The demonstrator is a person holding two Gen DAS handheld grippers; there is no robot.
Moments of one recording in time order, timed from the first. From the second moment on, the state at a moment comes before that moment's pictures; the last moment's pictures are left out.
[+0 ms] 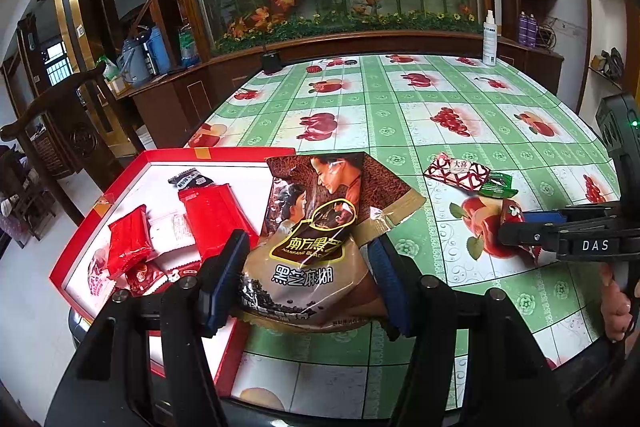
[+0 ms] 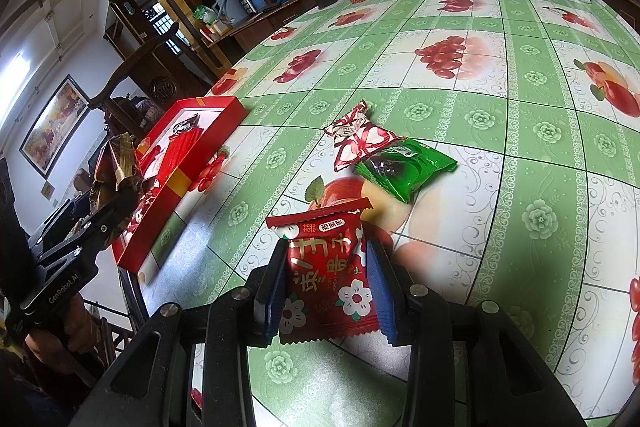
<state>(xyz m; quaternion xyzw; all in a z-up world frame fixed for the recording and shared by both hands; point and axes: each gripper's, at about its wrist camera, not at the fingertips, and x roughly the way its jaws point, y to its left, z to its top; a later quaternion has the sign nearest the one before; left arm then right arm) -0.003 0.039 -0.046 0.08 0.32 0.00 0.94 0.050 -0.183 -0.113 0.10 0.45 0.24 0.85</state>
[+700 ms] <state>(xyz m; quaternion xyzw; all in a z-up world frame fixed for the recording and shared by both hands) -0.003 0.066 -0.046 0.06 0.31 0.01 0.95 0.047 -0.184 -0.114 0.11 0.45 0.24 0.86</state>
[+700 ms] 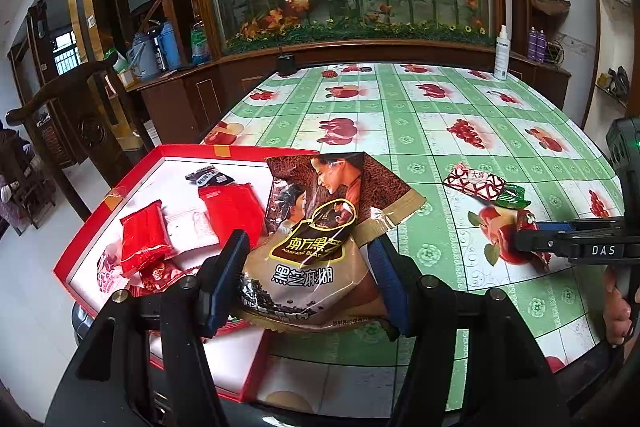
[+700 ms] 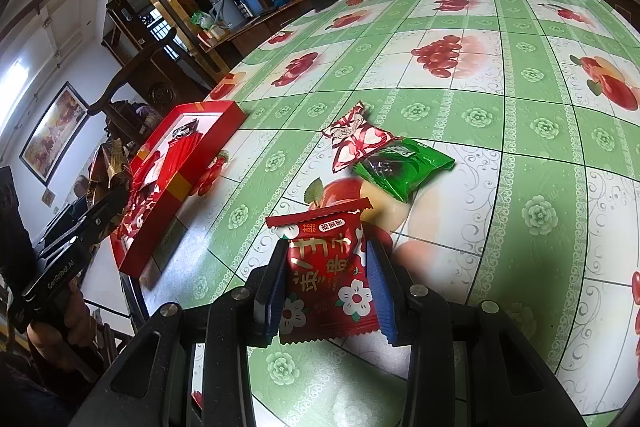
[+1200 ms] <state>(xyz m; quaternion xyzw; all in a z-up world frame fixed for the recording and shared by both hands) -0.006 0.090 -0.046 0.03 0.31 0.01 0.95 0.042 -0.180 -0.114 0.11 0.44 0.23 0.86</state>
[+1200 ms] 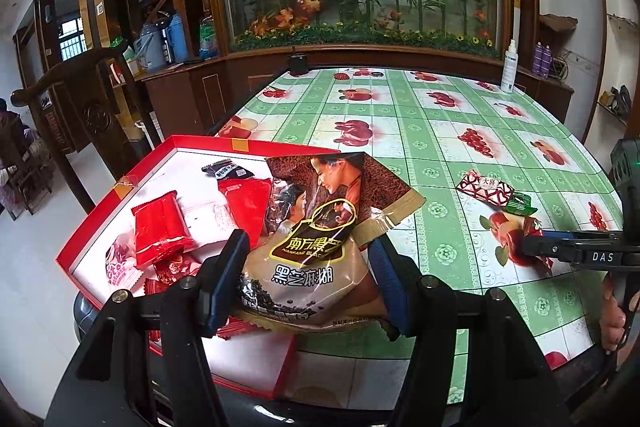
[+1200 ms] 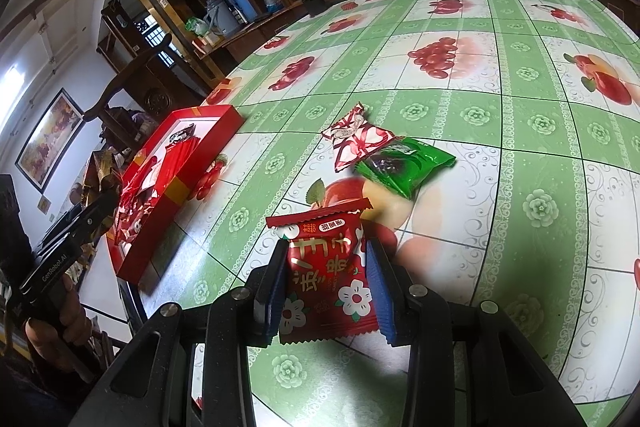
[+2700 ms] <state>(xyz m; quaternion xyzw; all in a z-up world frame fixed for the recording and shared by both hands) 0.042 0.207 -0.058 0.01 0.32 0.19 0.93 0.133 0.076 -0.073 0.12 0.37 0.38 0.84</state>
